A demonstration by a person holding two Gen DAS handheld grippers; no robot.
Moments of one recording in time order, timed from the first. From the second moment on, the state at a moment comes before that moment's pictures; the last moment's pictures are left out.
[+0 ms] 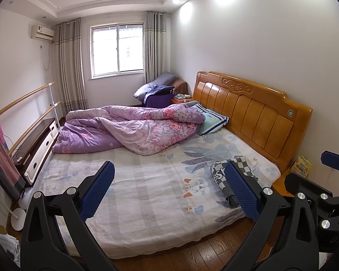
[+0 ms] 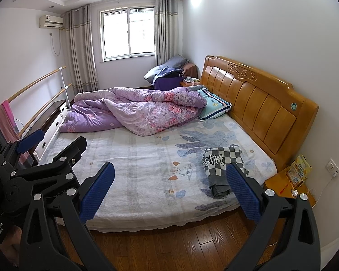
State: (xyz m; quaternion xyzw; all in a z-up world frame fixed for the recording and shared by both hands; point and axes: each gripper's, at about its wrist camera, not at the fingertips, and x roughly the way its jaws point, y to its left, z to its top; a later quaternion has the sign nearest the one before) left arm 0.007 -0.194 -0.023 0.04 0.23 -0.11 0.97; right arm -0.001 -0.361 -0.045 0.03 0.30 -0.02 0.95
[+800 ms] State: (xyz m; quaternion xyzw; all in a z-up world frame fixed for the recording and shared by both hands) left arm 0.011 -0.193 -0.024 0.04 0.24 -0.11 0.96; right arm 0.004 -0.366 -0.045 0.03 0.30 -0.02 0.95
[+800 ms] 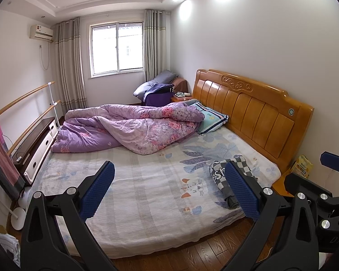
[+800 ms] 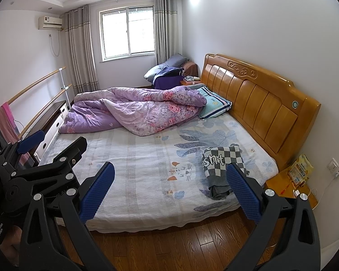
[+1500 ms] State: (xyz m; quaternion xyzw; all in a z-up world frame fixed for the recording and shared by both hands) left arm 0.023 -0.205 -0.038 0.04 0.26 -0.10 0.96; right arm 0.008 -0.371 -0.047 0.04 0.31 -0.02 0.95
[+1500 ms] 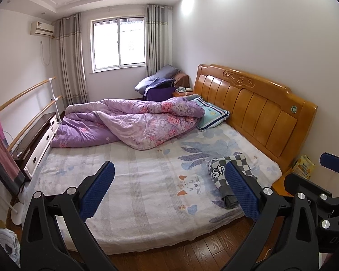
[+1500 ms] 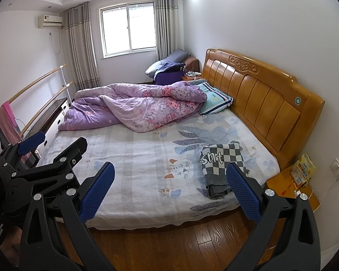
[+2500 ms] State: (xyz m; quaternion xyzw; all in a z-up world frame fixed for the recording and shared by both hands) left arm 0.087 -0.180 -0.053 0.05 0.28 -0.11 0.95; right arm 0.052 -0.373 -0.051 0.05 0.34 -0.01 0.94
